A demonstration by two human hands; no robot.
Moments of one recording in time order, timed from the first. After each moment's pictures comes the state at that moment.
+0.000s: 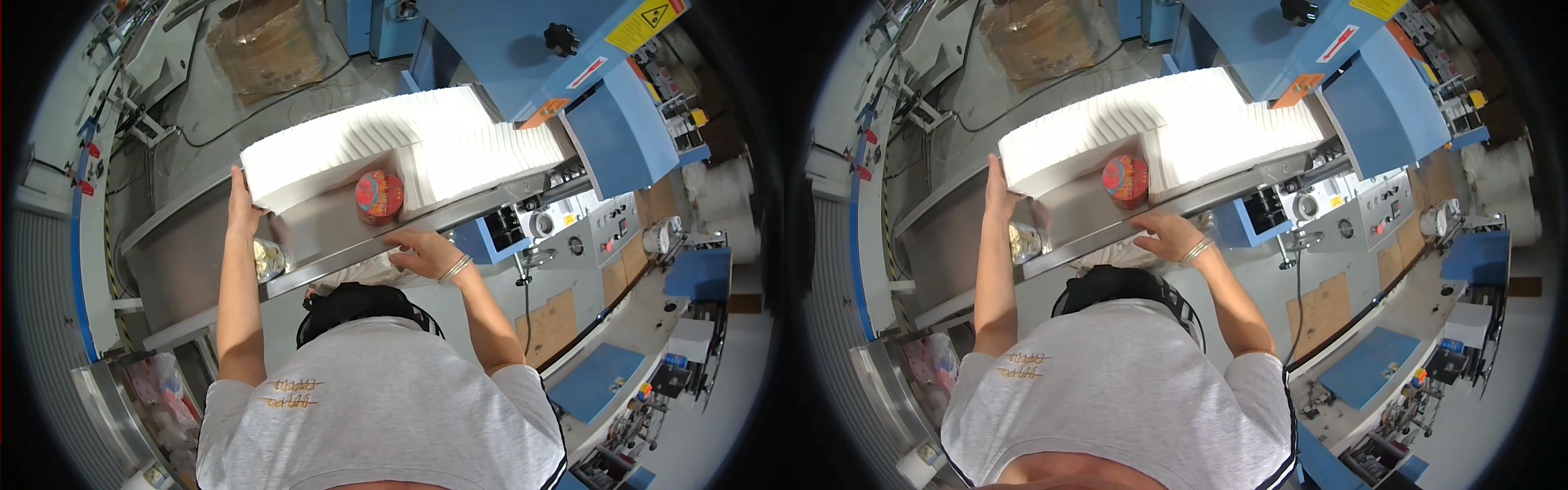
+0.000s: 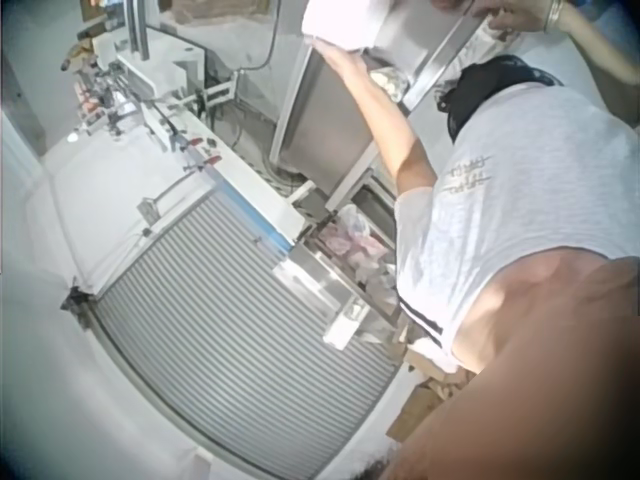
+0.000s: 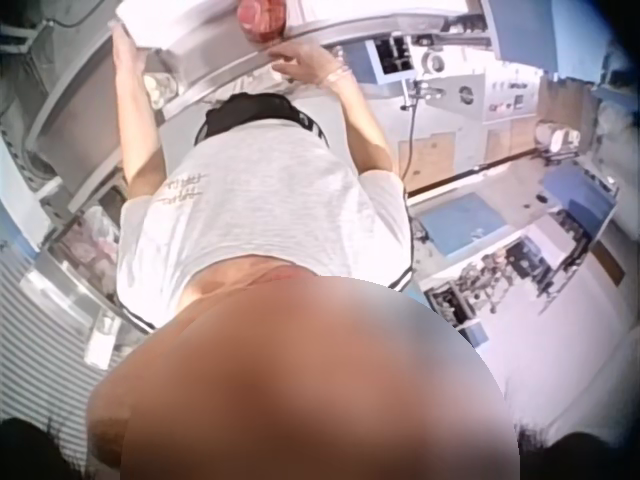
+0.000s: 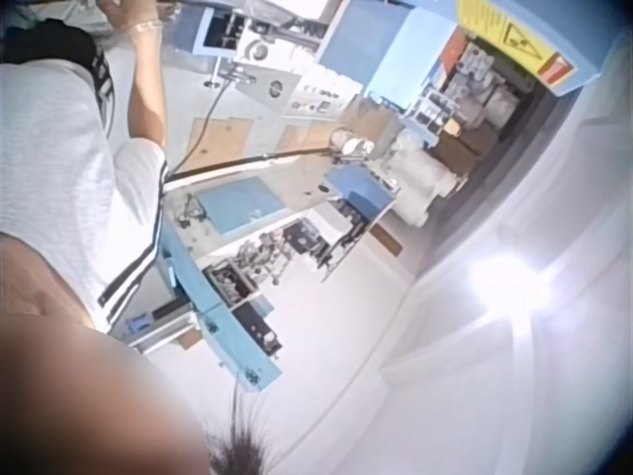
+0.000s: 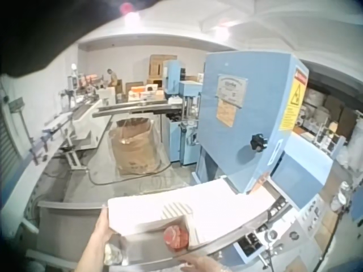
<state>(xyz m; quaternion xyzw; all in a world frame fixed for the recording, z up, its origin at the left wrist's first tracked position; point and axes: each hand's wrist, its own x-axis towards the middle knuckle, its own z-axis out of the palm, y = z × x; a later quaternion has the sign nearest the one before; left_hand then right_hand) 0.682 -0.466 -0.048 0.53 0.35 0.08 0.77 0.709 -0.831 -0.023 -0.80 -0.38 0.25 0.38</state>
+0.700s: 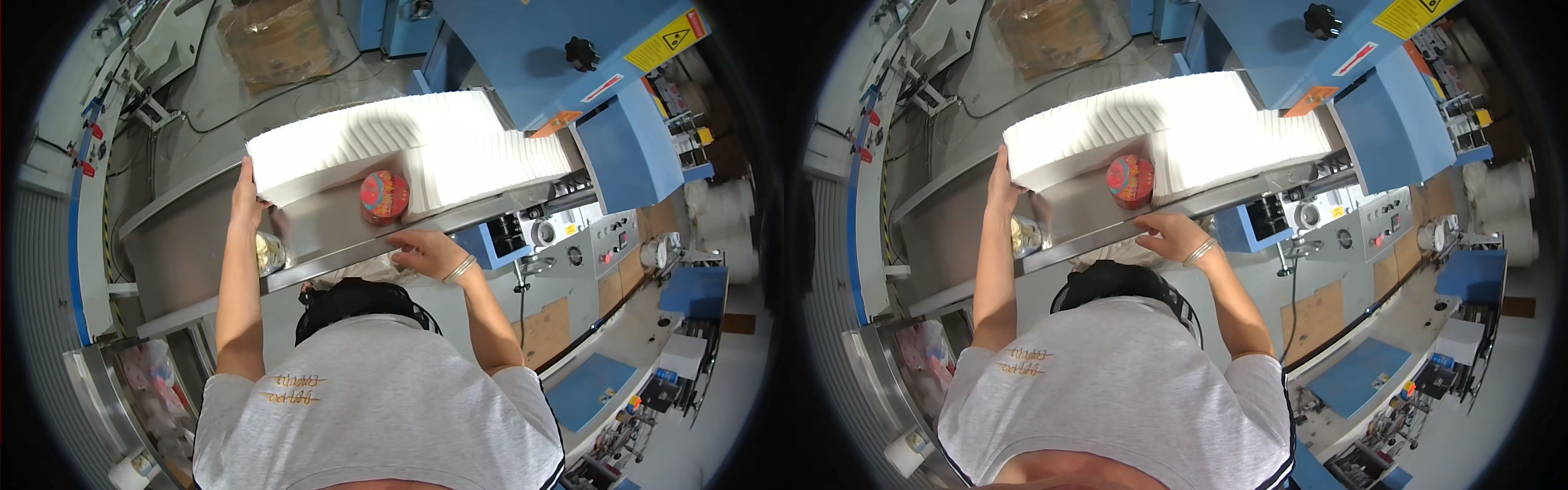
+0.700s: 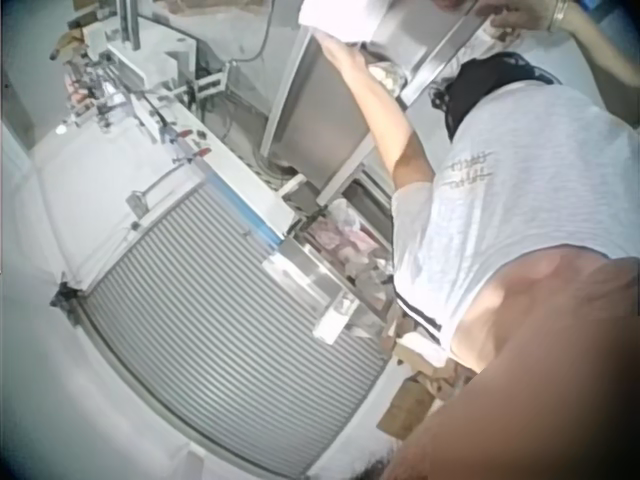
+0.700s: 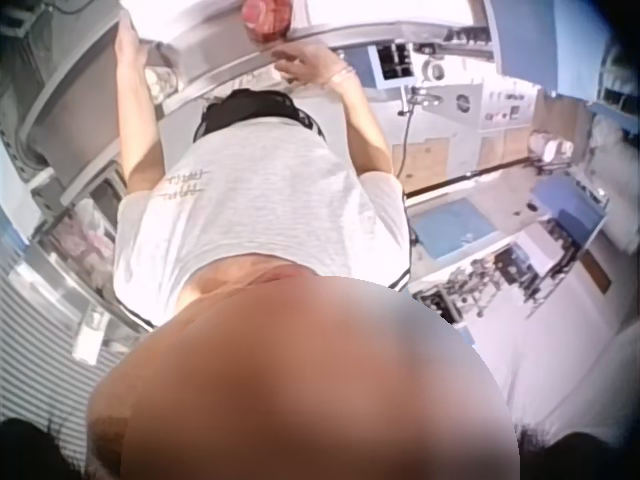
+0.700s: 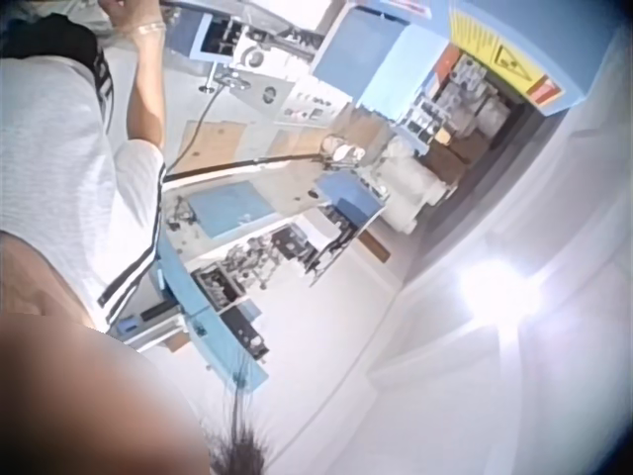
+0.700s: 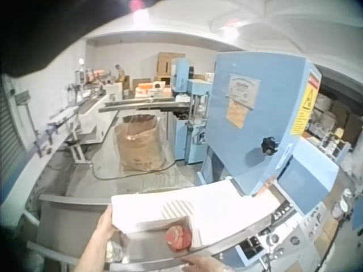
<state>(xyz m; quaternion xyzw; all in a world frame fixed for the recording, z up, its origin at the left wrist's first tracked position) 0.681 -0.463 -0.055 0.52 0.39 0.09 0.75 0.717 -0.828 -0.016 -0.79 -0.37 0.28 0.39</state>
